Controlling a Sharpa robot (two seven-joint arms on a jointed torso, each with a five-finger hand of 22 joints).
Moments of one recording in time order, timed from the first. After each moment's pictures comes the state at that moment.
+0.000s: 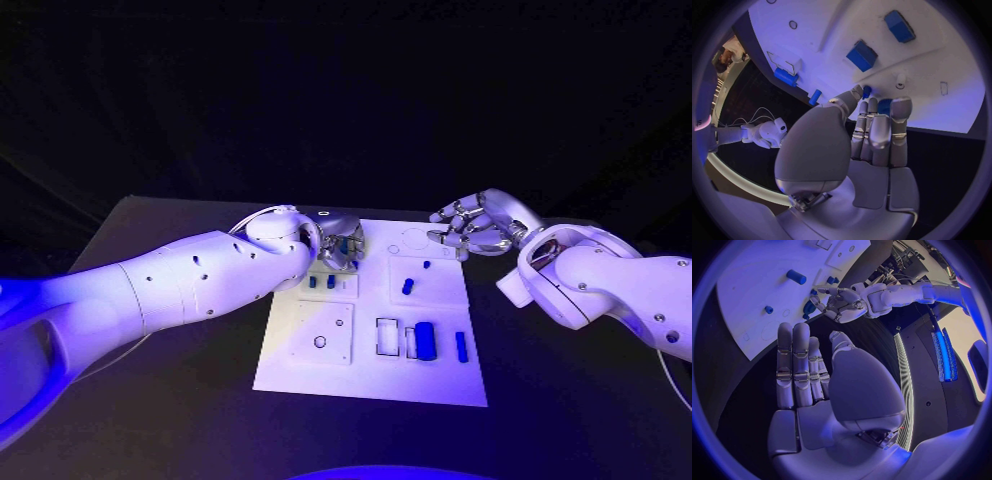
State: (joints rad) left arm 1.21 -0.50 -0.04 1.17 -1.53 -0.08 -0.08; left_hand 1.40 -0.20 0.45 0.04 0.05 0.99 0.13 0.23 0.20 1.02 0.07 0.39 0.14 1.42 -0.01 1.24 1.06 0.16 1.24 0.09 1.09 0.86; right arm 1.28 -0.93 -0.12 1.63 -0.87 -0.48 -0.03; right_hand 1.42 -0.10 0.00 0.28 0.51 0.89 0.16 0.22 0.07 0.98 0.08 0.81 0.58 1.37 0.00 0.55 0.63 0.18 1.15 0.11 0.47 0.79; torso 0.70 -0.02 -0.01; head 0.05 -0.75
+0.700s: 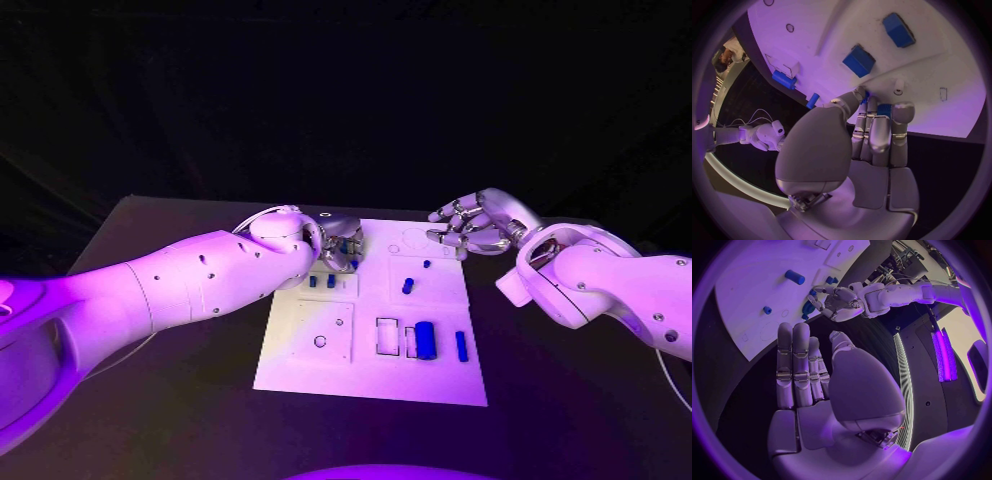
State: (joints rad) left arm 1.21 -0.47 -0.04 1.13 -1.54 -0.05 -0.08; left_hand 1.42 -0.18 0.48 0.03 0.05 1.02 0.13 0.21 0.18 1.06 0.07 0.38 0.13 1.42 0.00 1.28 1.09 0.14 1.24 0.09 1.15 0.92; right arm 1.28 -0.93 -0.11 1.63 -0.87 -0.48 -0.03; right_hand 1.42 -0.10 0.00 0.28 0.51 0.89 0.16 0.22 0.07 0.98 0.08 0.81 0.58 1.37 0.00 0.55 0.63 0.18 1.15 0.11 0.47 0.79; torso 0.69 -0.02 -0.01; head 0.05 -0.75
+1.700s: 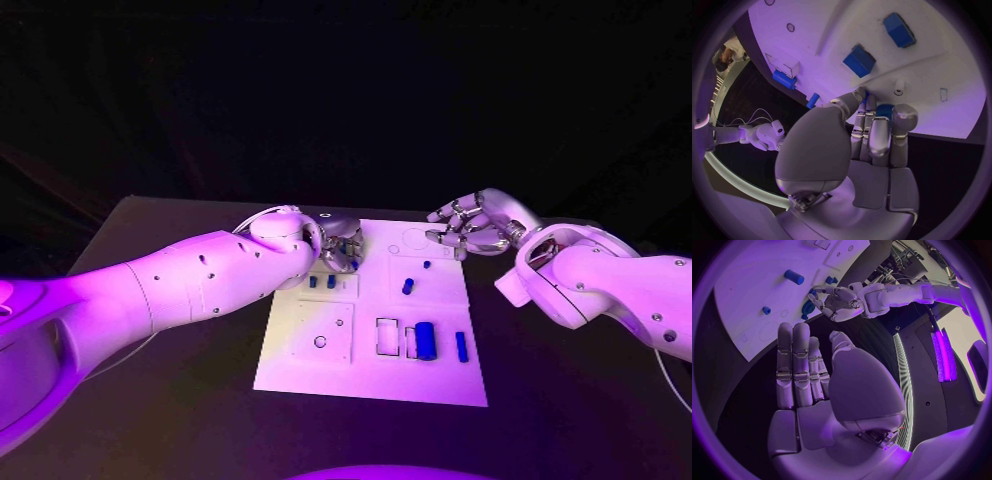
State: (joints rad) left arm 1.21 -0.48 -0.03 1.14 -1.53 -0.04 -0.08; left_hand 1.42 -0.16 0.53 0.01 0.05 1.10 0.12 0.17 0.16 1.16 0.06 0.29 0.10 1.43 -0.01 1.30 1.08 0.13 1.26 0.08 1.21 0.98; right arm 1.28 -0.92 -0.12 1.63 -0.87 -0.48 -0.02; right_hand 1.42 -0.10 0.00 0.28 0.51 0.89 0.16 0.22 0.07 0.98 0.08 0.81 0.58 1.37 0.00 0.55 0.63 0.18 1.15 0.11 0.47 0.79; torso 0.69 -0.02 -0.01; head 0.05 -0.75
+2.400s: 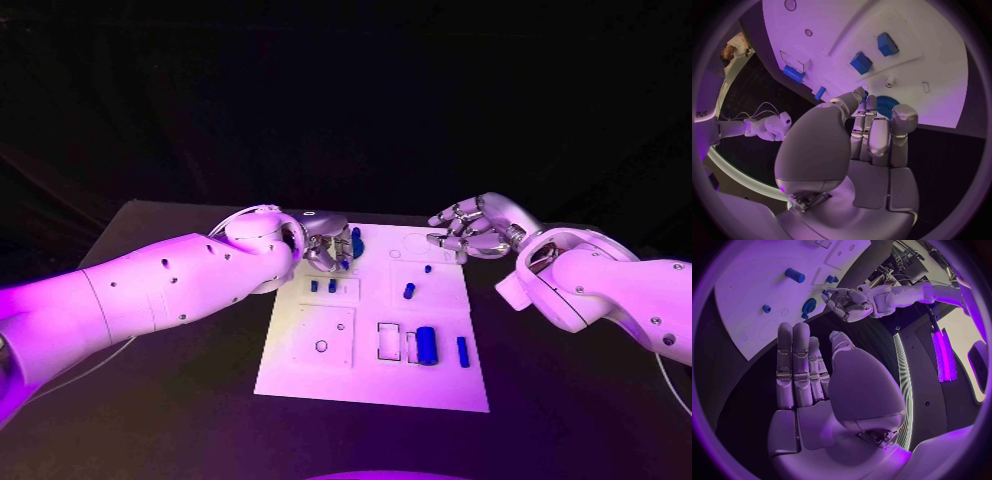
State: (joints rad) left arm 1.21 -0.60 0.00 1.28 -1.51 -0.05 -0.09; left_hand 1.41 -0.17 0.53 0.01 0.05 1.11 0.12 0.16 0.16 1.18 0.06 0.27 0.10 1.43 -0.01 1.30 1.07 0.13 1.26 0.08 1.22 1.00; right arm 1.28 -0.92 -0.11 1.62 -0.87 -0.48 -0.02; right_hand 1.42 -0.10 0.00 0.28 0.51 0.89 0.16 0.22 0.07 0.98 0.08 0.81 0.58 1.37 0.00 0.55 0.63 0.18 1.15 0.11 0.47 0.79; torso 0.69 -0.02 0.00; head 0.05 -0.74
